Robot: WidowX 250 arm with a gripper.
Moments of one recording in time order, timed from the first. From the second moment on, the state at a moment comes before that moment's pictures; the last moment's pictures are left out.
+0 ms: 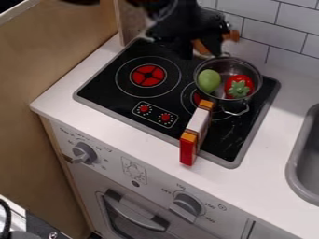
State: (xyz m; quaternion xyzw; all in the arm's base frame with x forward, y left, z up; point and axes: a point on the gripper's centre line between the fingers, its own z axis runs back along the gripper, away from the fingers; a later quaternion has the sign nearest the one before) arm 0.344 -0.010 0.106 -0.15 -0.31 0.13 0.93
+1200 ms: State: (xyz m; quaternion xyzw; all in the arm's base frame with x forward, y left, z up) arm 0.331 0.071 0.134 -0.12 -0.22 0.08 0.96
